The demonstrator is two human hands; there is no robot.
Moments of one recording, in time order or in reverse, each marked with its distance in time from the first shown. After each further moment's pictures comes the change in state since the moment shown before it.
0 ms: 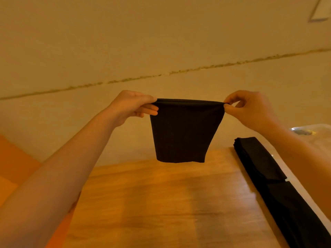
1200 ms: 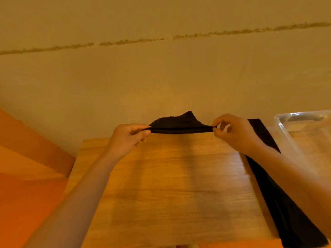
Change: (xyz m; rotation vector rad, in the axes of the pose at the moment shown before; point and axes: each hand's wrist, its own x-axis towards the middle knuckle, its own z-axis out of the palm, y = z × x) left_hand -0.032 -0.157 0.043 0.018 0.130 0.006; right_hand -0.044 0.074 0.074 -0.024 -0.337 0.033
